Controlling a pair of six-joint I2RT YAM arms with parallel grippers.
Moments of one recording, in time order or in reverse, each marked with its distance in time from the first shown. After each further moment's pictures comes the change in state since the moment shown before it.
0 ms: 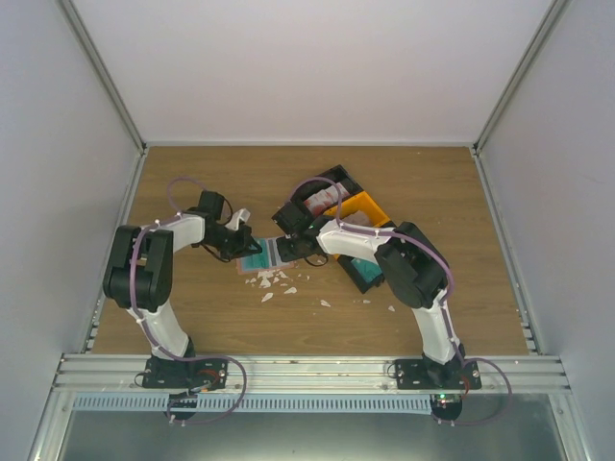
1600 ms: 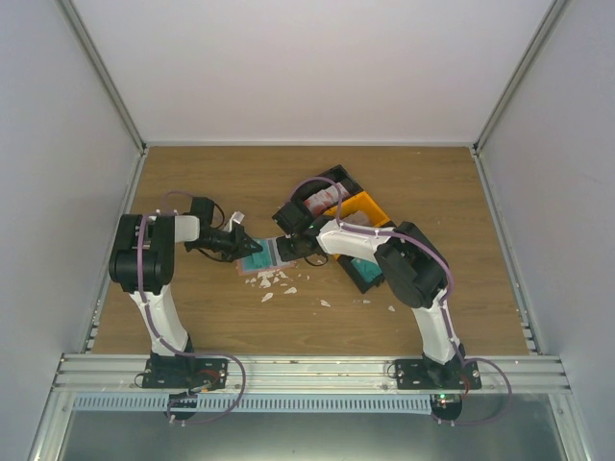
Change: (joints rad) left arm 0.095 0.152 0.000 0.087 0.293 -0.073; right arm -0.002 0.005 -0.001 0.011 -0.004 0.001
